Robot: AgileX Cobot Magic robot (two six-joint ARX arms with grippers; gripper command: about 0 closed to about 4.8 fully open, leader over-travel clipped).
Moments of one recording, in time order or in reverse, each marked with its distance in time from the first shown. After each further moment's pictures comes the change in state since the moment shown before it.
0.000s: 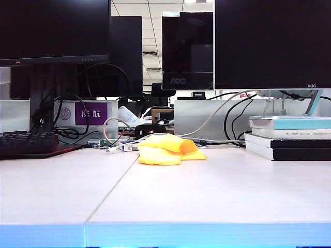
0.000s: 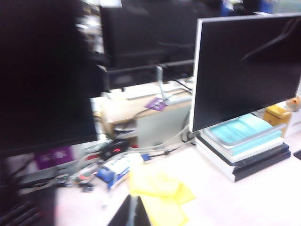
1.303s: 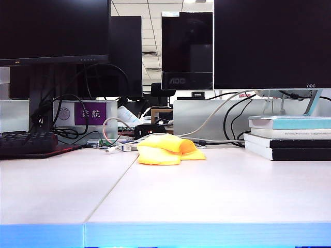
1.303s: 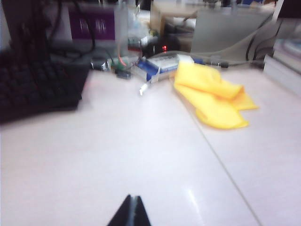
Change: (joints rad) left arm 0.000 -0.666 -1.197 0.408 -0.231 -0.093; right arm 0.019 -0.328 -0.003 -0.002 -0.102 0.029
